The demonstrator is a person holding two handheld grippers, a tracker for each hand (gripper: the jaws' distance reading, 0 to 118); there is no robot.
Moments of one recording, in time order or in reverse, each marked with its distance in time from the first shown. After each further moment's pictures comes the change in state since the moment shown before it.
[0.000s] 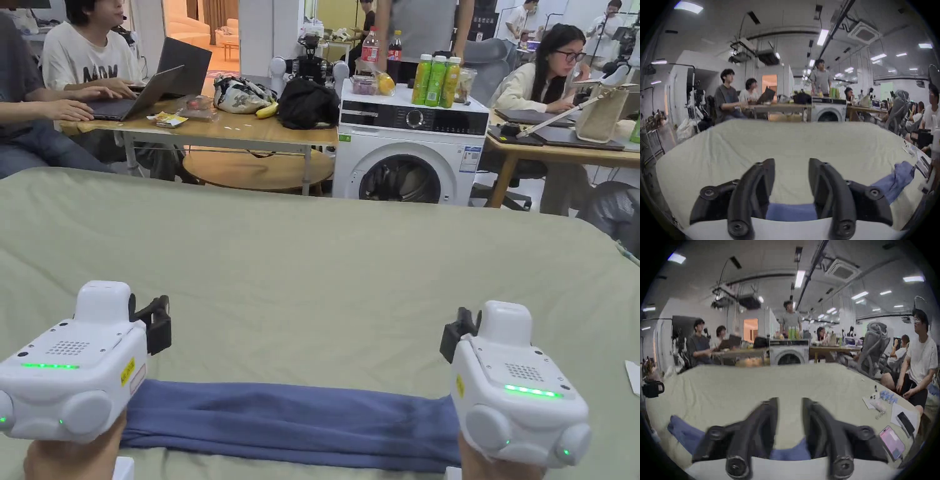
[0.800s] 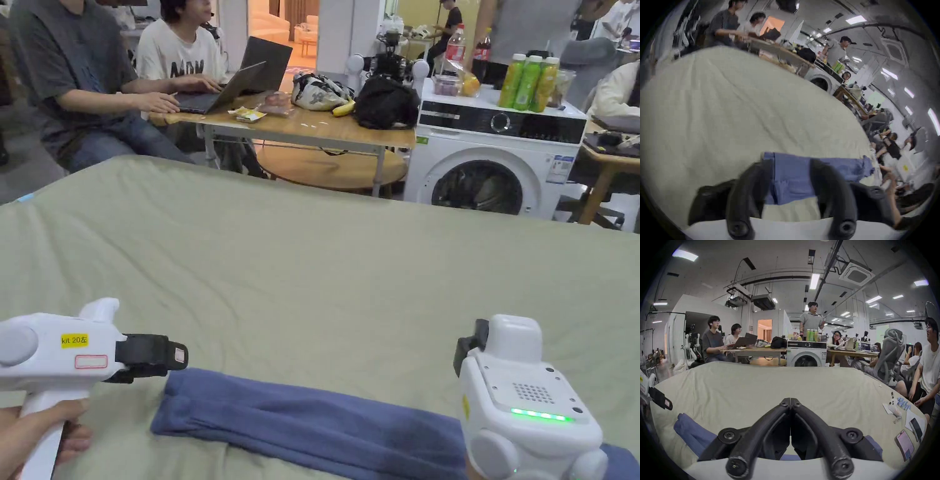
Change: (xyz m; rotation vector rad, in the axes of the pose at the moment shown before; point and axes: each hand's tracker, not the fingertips) left arm -0.170 -0.025 -0.047 -0.624 -0.373 0.476; right arm -0.069 -0.009 -0.022 -0.046 0.132 0.088
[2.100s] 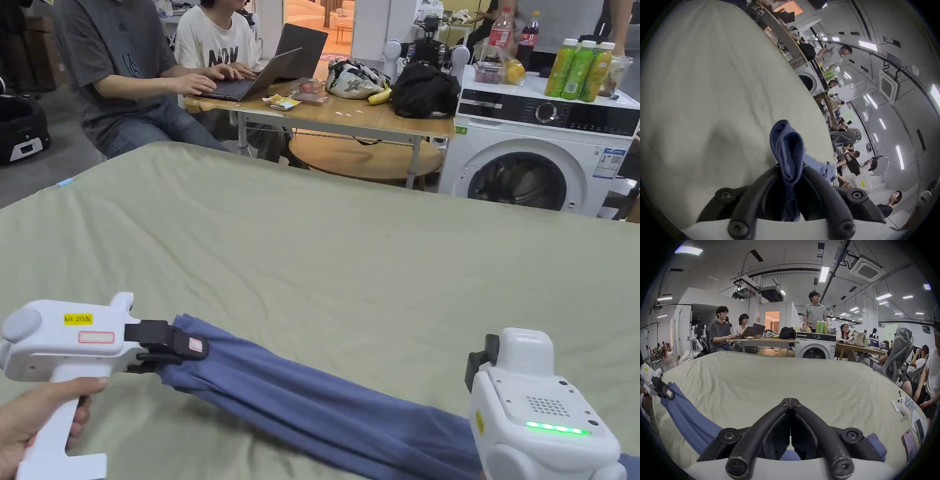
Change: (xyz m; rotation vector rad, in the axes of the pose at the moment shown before) left arm -0.046 0.020 0.007 -0.033 -0.264 0.262; right arm -0.016 -0.016 -0.012 -0.077 0.063 0.039
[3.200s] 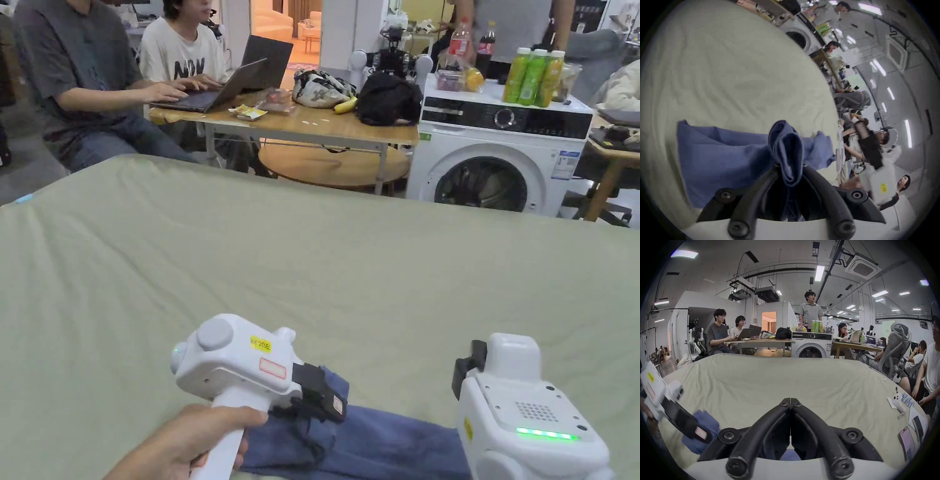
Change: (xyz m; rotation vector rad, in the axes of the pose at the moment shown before) left arm 0.129 -0.082 -0.219 -0.387 0.128 -0.097; right arm 0.029 0.001 0.014 -0.006 -0.025 -0.038
